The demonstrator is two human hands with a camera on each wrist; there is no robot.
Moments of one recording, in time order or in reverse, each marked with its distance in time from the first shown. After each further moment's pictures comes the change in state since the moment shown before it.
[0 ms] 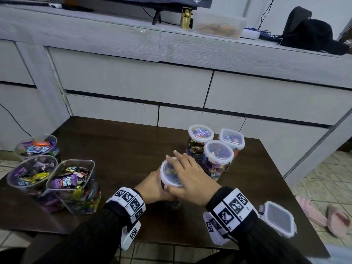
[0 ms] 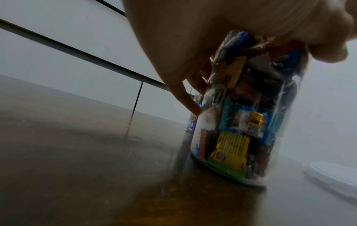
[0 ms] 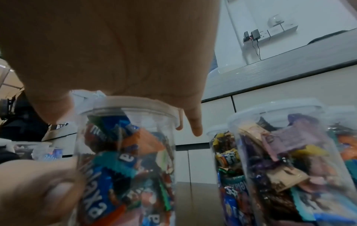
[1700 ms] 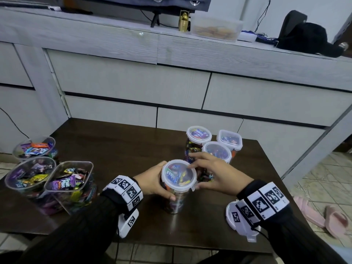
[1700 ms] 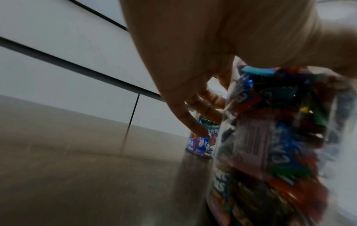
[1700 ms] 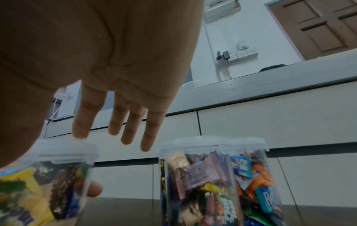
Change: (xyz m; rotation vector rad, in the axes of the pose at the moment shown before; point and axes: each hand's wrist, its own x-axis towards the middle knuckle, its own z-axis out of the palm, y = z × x) left_hand 0.010 0.016 -0.019 -0.085 -0.176 -0.070; right_hand -0.024 0.066 -0.038 0.164 0.036 -0.178
